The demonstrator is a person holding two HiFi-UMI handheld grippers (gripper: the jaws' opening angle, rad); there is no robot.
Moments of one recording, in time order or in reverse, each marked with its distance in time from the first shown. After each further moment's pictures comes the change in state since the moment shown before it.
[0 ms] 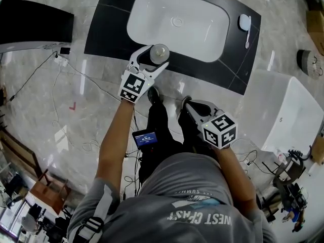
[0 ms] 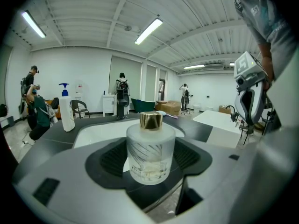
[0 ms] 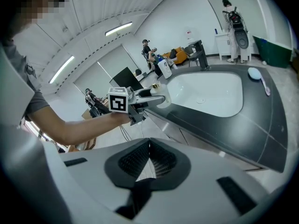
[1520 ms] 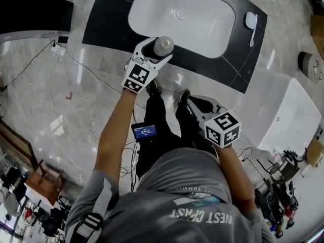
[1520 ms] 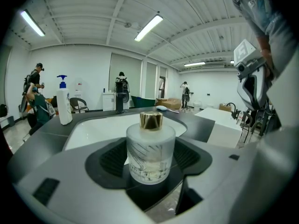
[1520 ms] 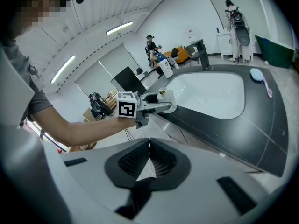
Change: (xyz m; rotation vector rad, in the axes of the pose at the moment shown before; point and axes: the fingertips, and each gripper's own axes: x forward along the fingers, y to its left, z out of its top) left arm 0.018 -0.004 -0.021 0.002 0.029 0.005; right arm -0.007 0.002 0.005 -0.007 0.013 0.016
